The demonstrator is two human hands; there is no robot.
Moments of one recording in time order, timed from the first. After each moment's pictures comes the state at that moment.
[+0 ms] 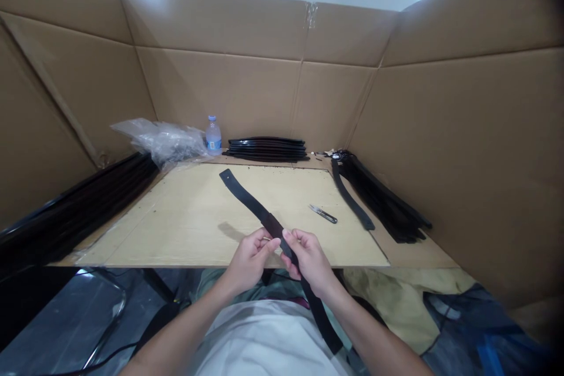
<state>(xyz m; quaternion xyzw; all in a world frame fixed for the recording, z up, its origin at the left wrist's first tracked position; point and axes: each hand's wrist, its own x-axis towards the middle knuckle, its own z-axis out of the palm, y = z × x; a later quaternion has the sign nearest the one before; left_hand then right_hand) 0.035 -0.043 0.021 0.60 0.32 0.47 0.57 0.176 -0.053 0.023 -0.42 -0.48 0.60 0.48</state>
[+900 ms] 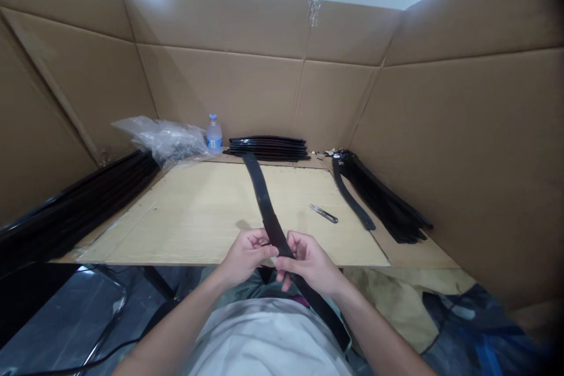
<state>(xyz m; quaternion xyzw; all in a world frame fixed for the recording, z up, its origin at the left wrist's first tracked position) 0.022 -0.035 0.021 0.54 0.24 0.44 0.68 0.186 -0.058 0.031 -0.30 -0.53 0.67 0.42</state>
